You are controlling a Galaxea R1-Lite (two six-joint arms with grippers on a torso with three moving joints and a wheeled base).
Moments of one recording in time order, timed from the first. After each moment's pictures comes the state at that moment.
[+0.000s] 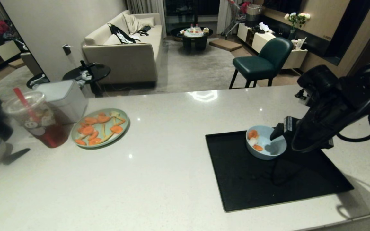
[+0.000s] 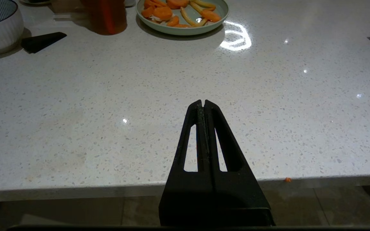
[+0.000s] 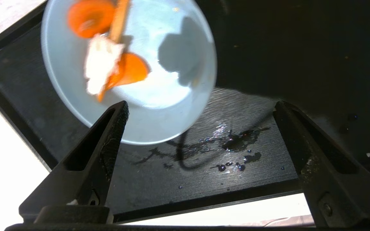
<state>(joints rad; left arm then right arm) 0.00 0.00 0.00 -0.01 0.02 -0.06 0.24 1.83 -1.51 0.70 -0.04 0.53</state>
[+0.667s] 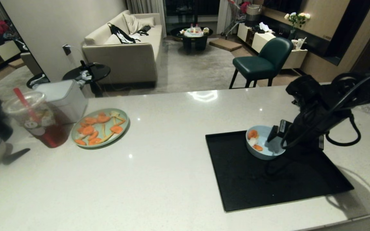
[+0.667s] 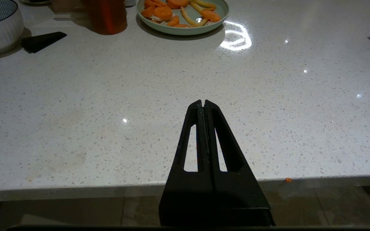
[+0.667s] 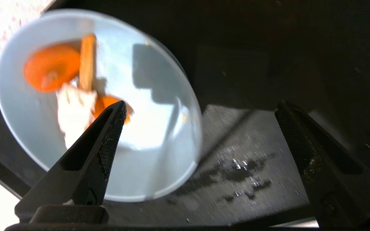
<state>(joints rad) 0.00 0.00 0.00 -0.01 0.02 -0.06 0.22 1.94 -1.56 0.69 -0.07 0.64</state>
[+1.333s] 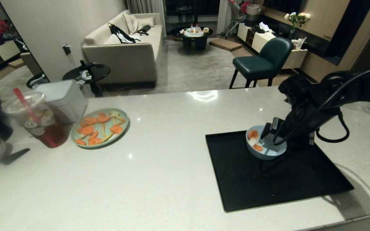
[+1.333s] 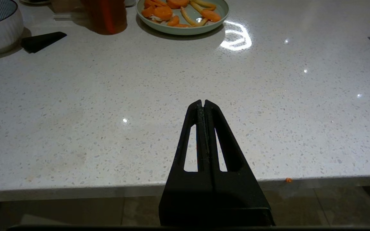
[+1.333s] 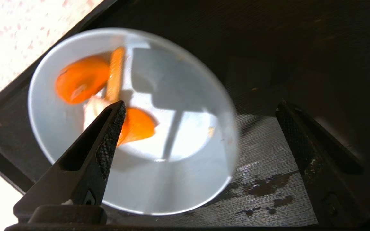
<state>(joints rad) 0.00 0.00 0.00 -0.01 0.02 -0.06 0.25 1.99 -1.63 0.70 -0.07 0.65</state>
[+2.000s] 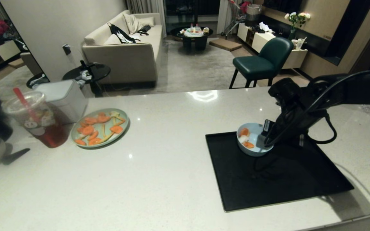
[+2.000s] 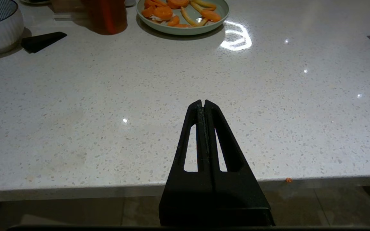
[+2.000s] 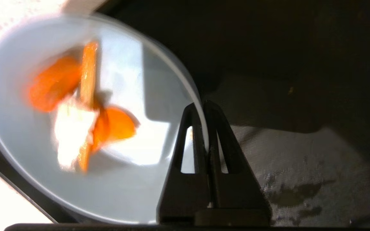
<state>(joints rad) 0.00 0.00 0.00 -0.01 0.02 -0.06 0.28 2.05 -1.66 0.69 -0.07 0.67</state>
